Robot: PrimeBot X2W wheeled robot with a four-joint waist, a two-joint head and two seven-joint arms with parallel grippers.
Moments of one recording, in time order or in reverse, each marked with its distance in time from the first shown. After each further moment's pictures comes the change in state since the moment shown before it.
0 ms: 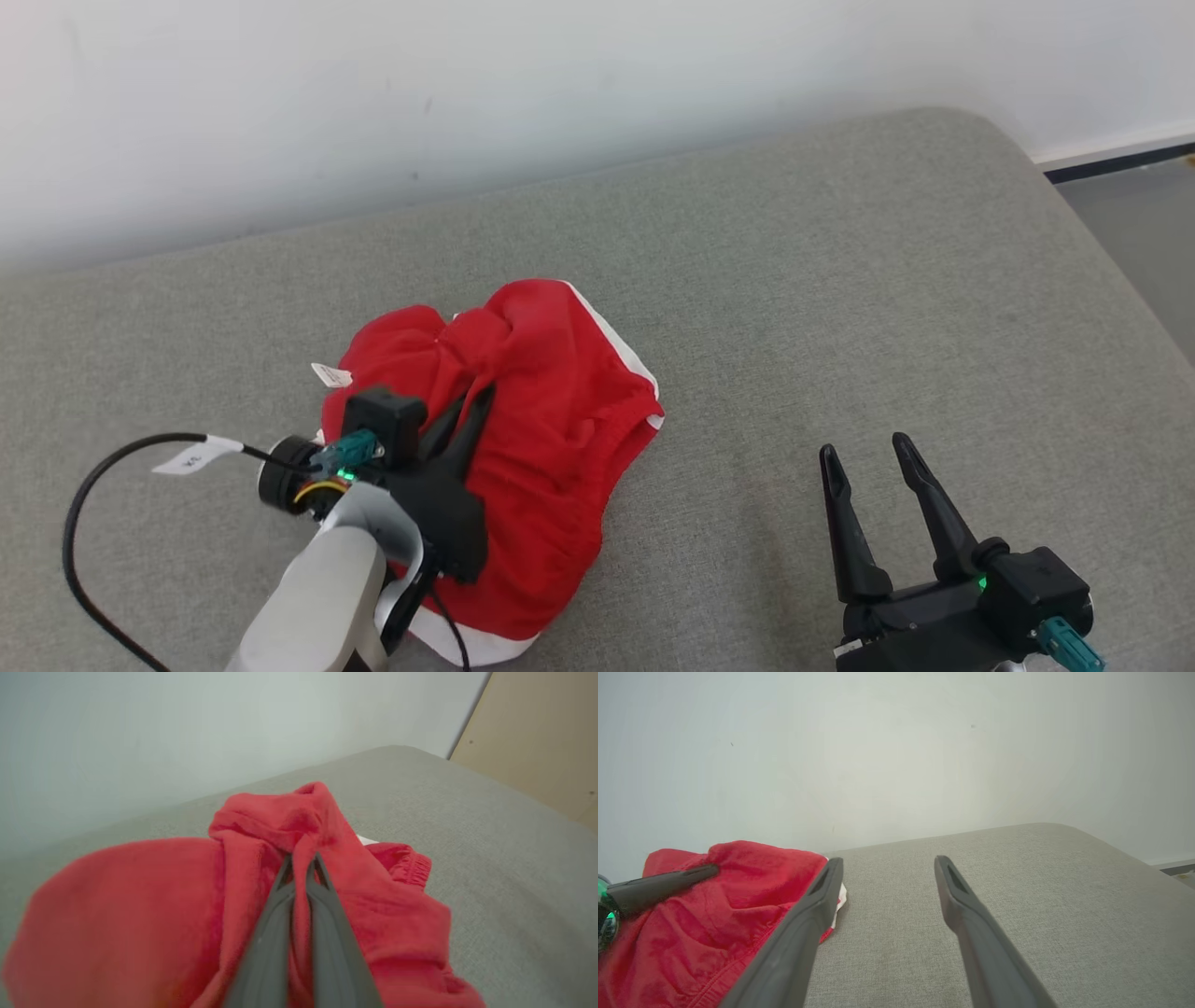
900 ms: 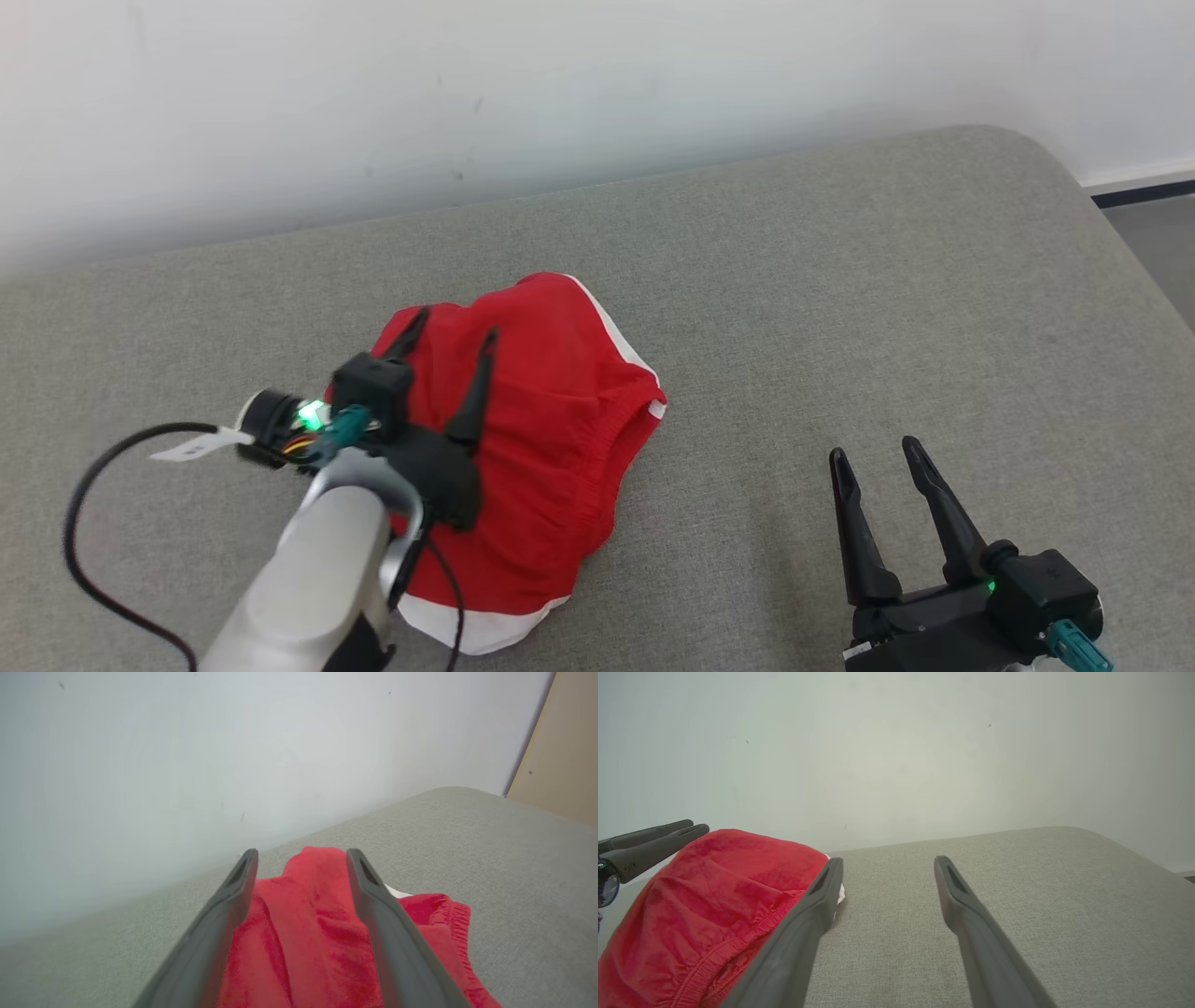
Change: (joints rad) left arm -0.084 -0.002 -0.003 0.114 0.052 0.113 -0.157; right arm 0.005 -0.012 -0.009 0.003 0.002 0.000 0.000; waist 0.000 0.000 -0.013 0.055
